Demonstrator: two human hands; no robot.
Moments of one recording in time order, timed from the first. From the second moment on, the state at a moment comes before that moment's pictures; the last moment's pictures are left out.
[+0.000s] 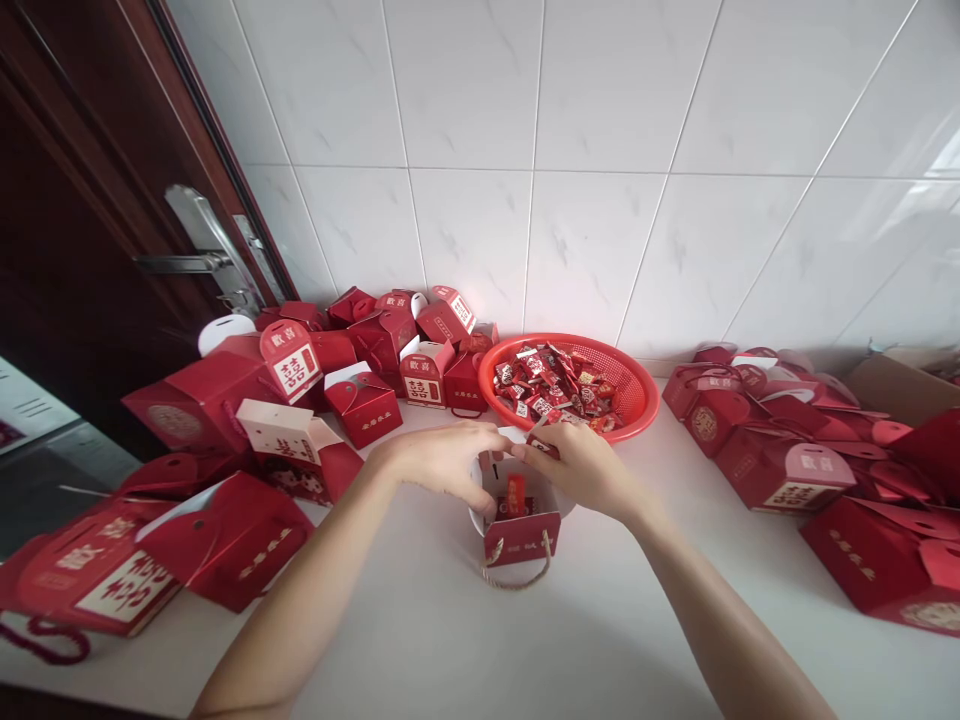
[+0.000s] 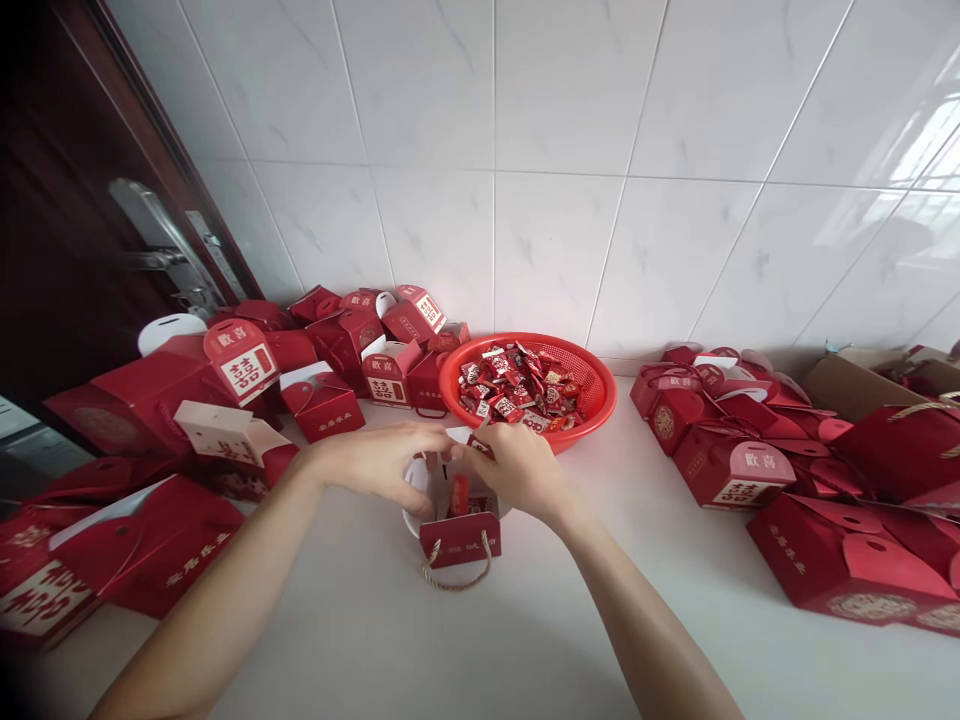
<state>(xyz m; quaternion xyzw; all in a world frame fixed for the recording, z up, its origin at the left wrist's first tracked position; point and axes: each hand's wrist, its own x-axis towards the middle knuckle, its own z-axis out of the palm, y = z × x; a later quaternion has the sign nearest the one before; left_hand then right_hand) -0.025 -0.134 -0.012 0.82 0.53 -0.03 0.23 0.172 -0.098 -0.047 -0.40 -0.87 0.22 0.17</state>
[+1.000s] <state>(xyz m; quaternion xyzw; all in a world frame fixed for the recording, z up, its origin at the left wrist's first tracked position) -0.010 -0.155 -0.014 0.79 0.56 -0.07 0.23 0.177 -0.109 -0.042 -0.35 -0.86 0.33 0.17</state>
